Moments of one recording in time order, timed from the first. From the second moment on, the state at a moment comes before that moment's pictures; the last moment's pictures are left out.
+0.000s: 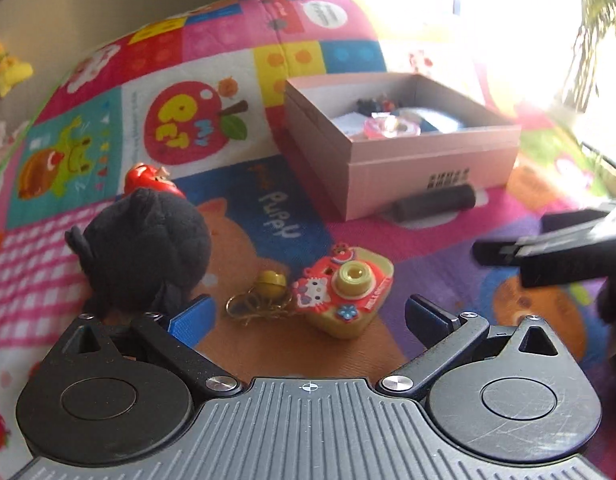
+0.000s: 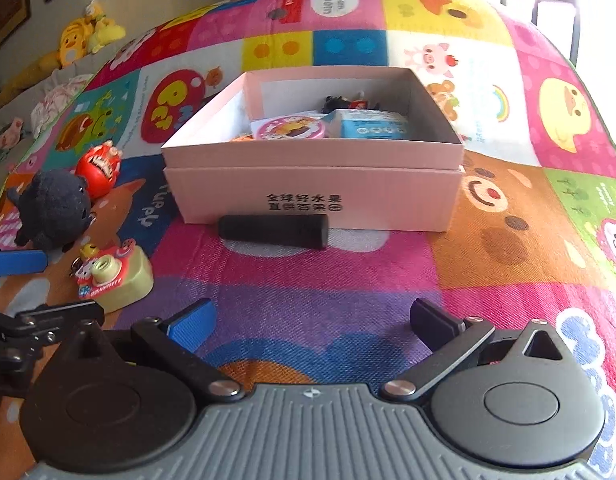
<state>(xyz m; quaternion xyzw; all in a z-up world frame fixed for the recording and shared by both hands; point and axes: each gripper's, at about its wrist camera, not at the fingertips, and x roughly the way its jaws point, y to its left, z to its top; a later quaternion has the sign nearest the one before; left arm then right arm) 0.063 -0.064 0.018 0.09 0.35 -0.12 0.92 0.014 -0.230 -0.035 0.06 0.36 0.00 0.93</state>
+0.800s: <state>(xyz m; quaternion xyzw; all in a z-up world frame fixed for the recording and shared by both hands) 0.055 -0.038 0.026 0.01 0.35 -0.13 0.93 0.061 -0.194 -0.030 -0.01 0.37 0.01 0.93</state>
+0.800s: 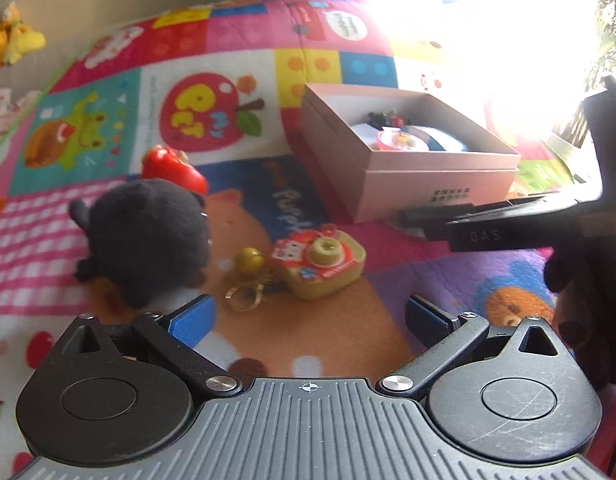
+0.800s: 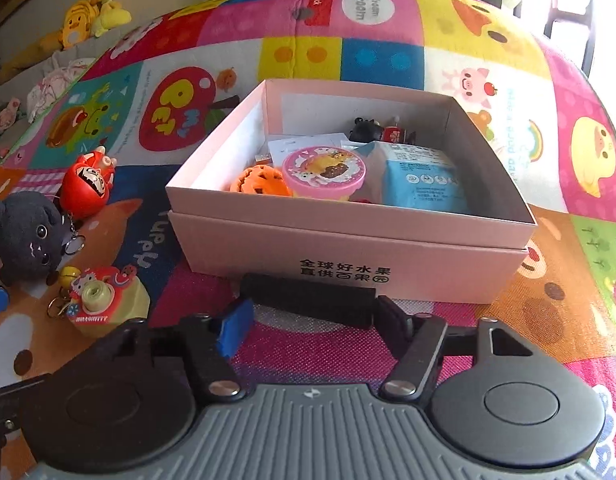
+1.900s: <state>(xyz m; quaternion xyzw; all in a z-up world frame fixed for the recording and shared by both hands) 0.021 -0.036 0.027 0.07 0.34 -0.16 0.93 0.064 -0.182 -0.032 0.04 0.37 -0.01 0.93</state>
